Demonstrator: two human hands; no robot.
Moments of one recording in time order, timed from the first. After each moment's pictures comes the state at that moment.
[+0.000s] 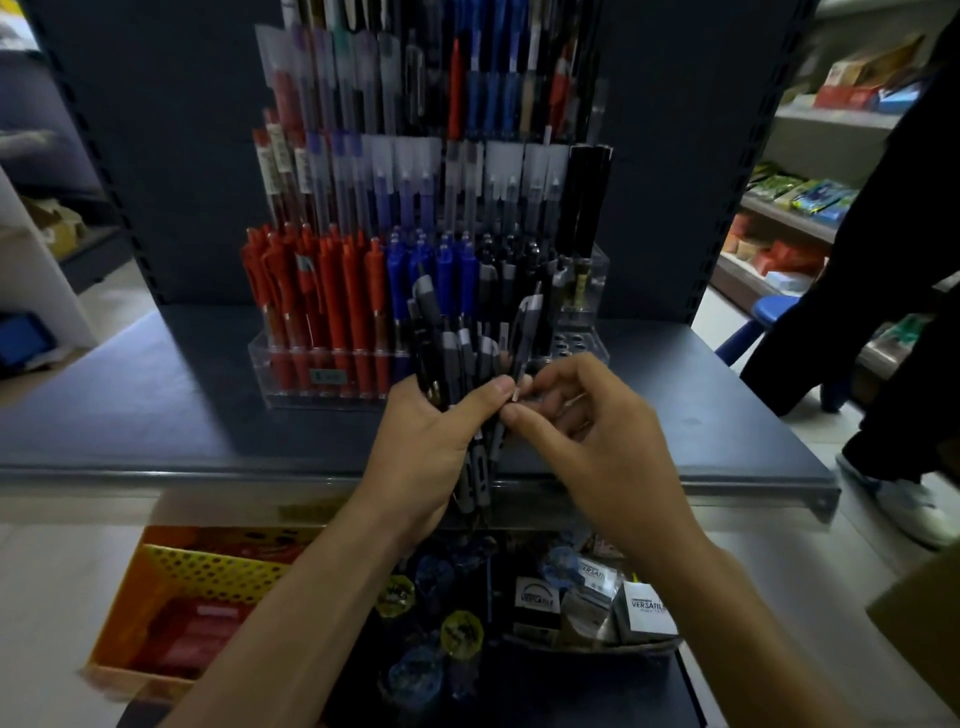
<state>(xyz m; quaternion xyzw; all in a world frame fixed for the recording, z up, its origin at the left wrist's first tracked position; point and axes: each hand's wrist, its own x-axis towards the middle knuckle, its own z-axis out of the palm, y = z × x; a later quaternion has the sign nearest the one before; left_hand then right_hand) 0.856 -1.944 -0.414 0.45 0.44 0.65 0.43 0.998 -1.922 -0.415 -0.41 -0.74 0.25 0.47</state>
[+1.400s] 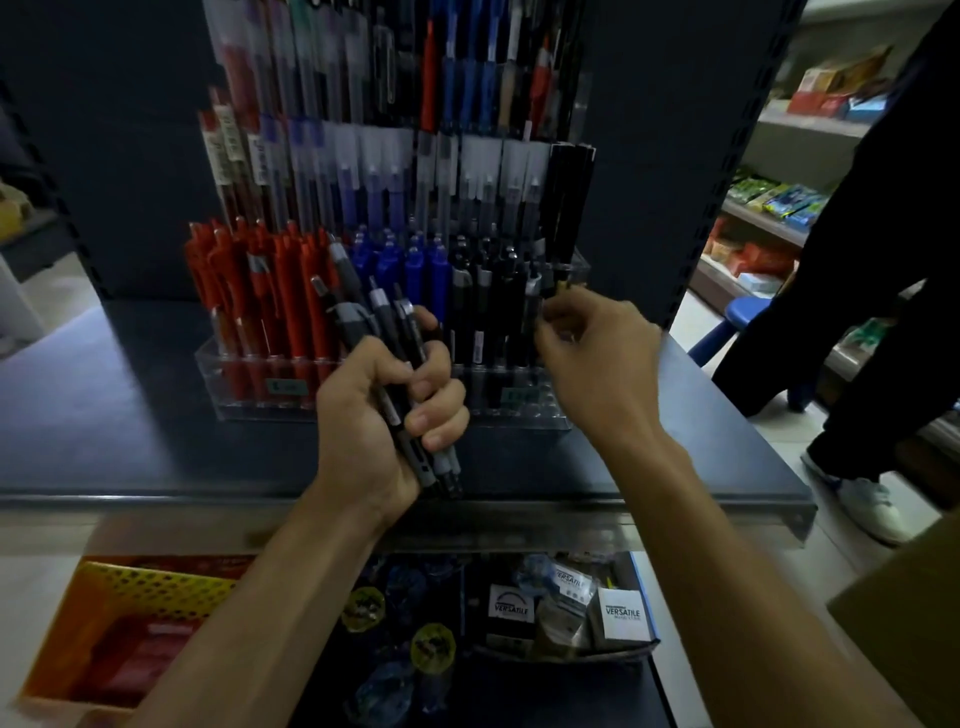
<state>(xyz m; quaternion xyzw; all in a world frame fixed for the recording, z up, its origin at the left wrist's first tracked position) 0.845 -1.923 -0.402 0.36 0.14 0.70 0.61 0.995 -1.838 -0.393 -0.50 -0.71 0.08 0.49</state>
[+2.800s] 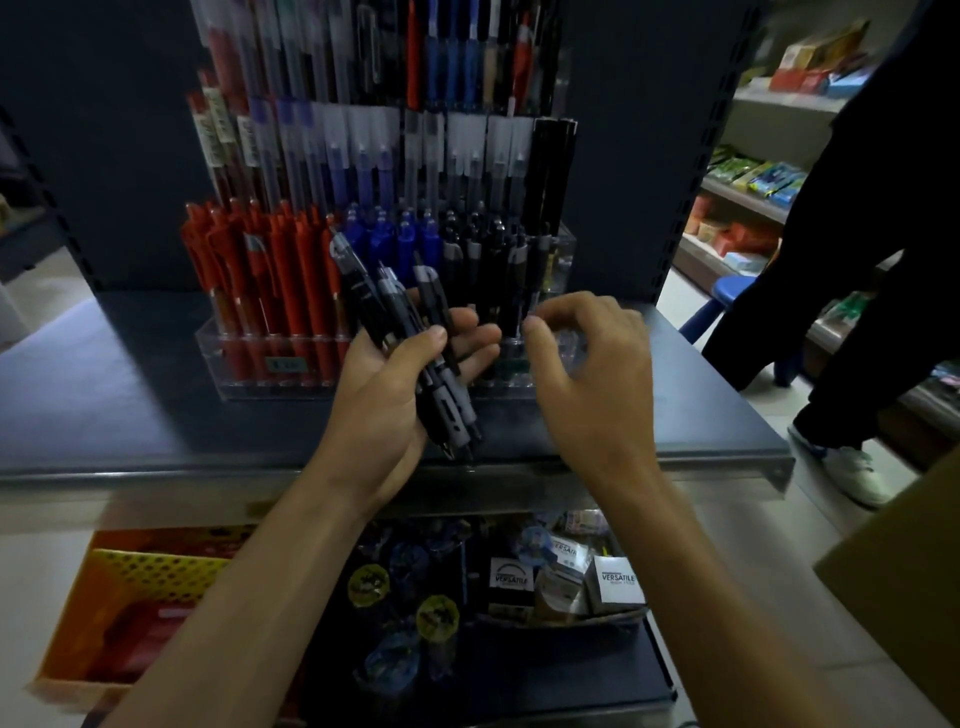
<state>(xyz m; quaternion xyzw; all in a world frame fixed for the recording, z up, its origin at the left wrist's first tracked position) 0.853 -1.929 -0.406 0.41 0.29 0.71 0.49 0.995 -1.894 -0.409 -0.47 -0.70 0.06 0.54</state>
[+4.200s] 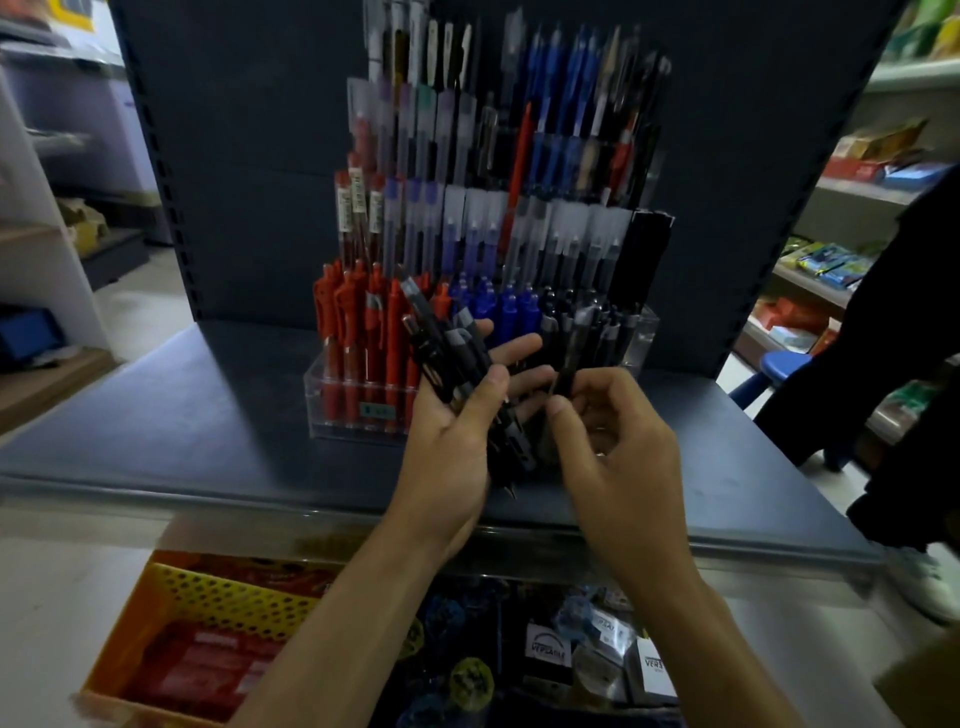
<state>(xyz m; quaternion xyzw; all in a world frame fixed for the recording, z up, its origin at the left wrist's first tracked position) 0.837 -1.935 -0.398 0.41 0.26 0.74 0.46 0.955 -1.920 -0.399 -0.37 -0.72 0.20 0.56</state>
